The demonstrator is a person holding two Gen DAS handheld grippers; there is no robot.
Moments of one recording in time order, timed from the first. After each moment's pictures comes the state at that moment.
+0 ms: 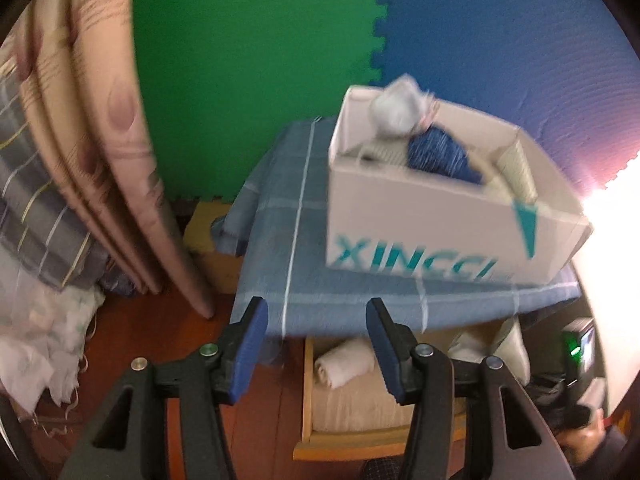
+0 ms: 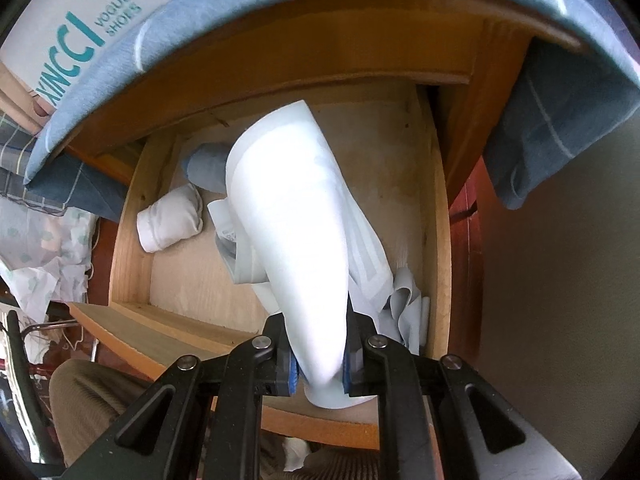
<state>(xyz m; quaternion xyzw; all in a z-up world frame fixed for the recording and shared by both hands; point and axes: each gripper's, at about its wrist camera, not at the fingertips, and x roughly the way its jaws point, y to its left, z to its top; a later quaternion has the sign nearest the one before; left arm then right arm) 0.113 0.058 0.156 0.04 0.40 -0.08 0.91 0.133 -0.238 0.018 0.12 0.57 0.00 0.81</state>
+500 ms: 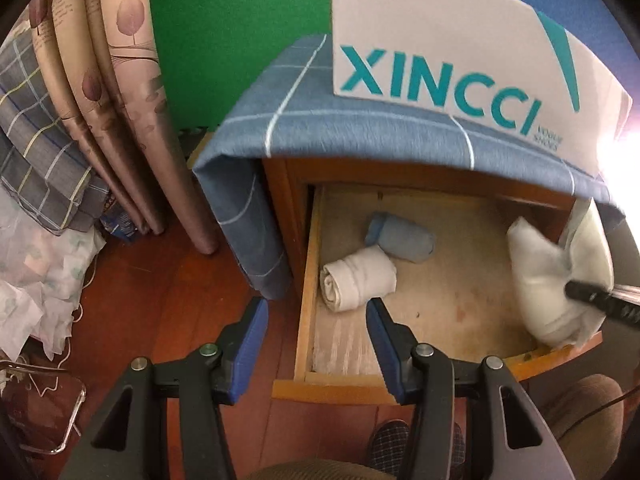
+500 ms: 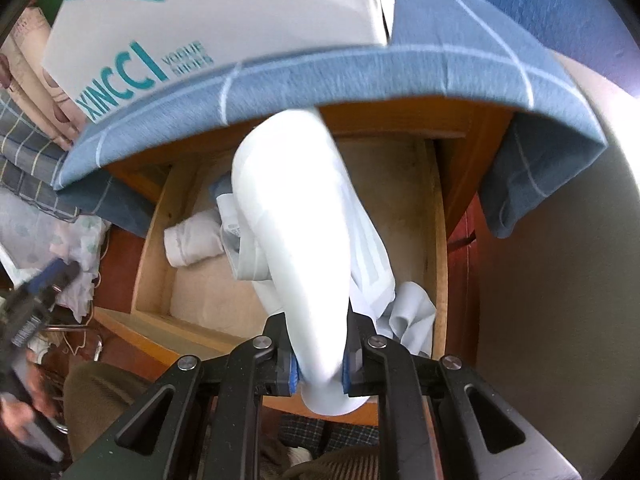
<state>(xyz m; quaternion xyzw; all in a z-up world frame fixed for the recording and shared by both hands) 0.069 0.053 0.034 0.05 0.45 -0.05 0.89 0.122 -0.228 0.059 0.11 0.53 0.01 0.84</state>
